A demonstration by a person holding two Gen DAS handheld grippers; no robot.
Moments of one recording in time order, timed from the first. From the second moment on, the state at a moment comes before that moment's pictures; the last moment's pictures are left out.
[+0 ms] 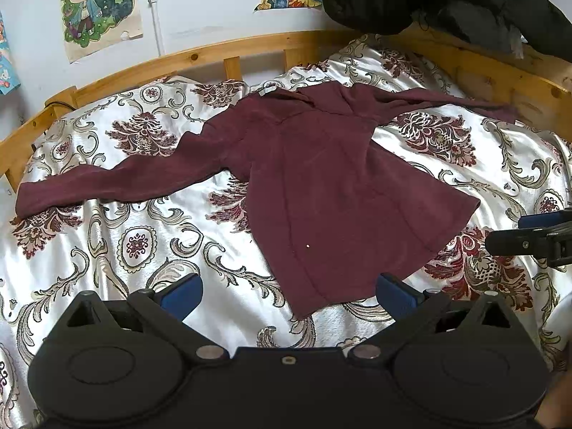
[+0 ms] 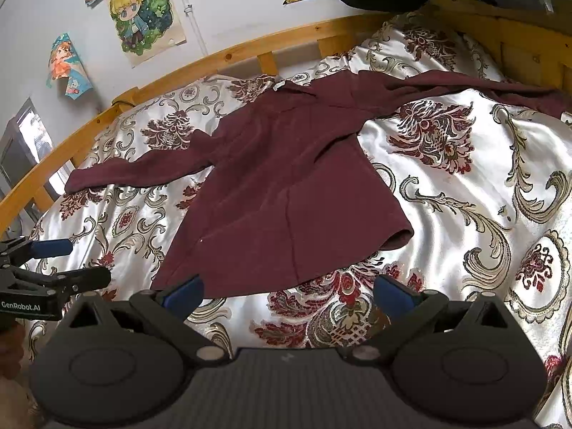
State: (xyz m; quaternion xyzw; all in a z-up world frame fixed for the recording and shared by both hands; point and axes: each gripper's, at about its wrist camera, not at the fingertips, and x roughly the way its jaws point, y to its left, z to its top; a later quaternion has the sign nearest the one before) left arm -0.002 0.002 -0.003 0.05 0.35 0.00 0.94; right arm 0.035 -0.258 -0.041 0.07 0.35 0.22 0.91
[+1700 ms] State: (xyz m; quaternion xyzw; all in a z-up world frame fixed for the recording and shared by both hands) left arm -0.004 0.005 -0.004 0.05 0.35 0.01 0.94; right arm 0.034 -0.263 -0.041 0.08 0.35 0.21 0.91
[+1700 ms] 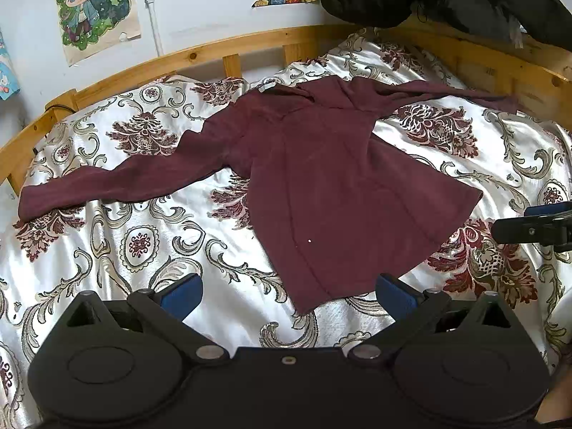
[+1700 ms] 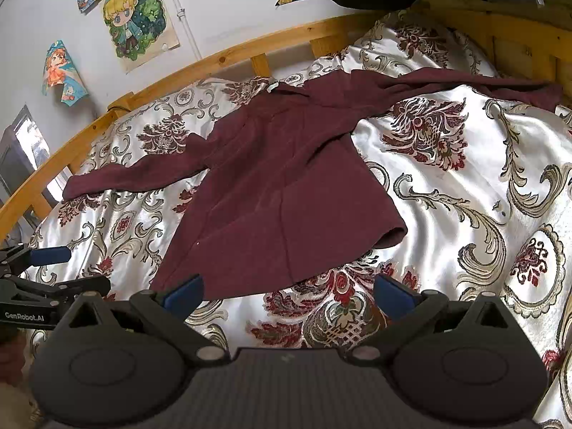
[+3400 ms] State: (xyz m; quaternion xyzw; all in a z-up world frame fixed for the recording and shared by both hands) left arm 0.240 -0.039 0.043 0.20 0.36 0.02 0.91; right arm 0.215 -0.404 0.016 0.02 0.25 -0.05 0.97
